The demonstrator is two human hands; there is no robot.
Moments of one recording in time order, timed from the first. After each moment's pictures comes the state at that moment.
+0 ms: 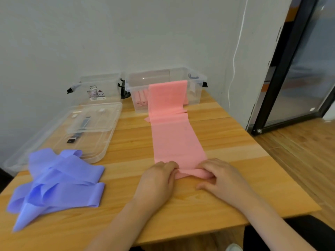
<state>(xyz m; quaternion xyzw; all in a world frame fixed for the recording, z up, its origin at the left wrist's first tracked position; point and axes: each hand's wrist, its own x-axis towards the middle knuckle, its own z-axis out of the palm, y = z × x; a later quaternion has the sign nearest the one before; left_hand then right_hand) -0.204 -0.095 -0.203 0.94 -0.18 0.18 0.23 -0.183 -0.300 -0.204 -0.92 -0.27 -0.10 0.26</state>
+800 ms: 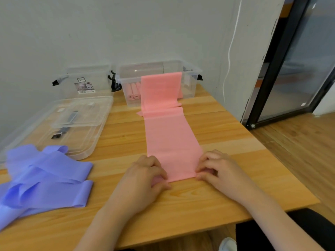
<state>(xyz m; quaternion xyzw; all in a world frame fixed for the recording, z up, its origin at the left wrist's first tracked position) -0.215 -0.071 -0.195 0.95 -0.21 0.12 0.22 -0.182 -0.305 -0.201 -0.92 -0.27 -0.07 0.29</state>
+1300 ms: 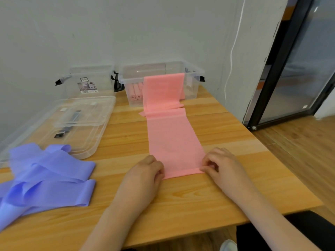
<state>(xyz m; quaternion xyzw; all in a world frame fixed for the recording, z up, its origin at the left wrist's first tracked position) -0.213 -0.074 -0.200 0.95 -0.15 0.15 0.23 -0.179 -0.295 -0.206 -0.93 -0.20 -0.14 0.27</state>
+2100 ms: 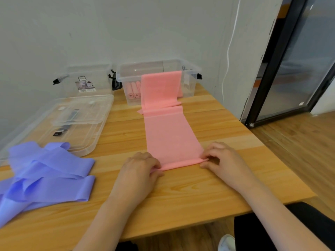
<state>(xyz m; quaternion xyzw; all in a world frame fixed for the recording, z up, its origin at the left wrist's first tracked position) -0.213 -0.070 -0.199 0.96 -0.14 0.16 0.19 -0.174 -0.307 -0.200 -0.93 -0.20 -0.11 0.29</state>
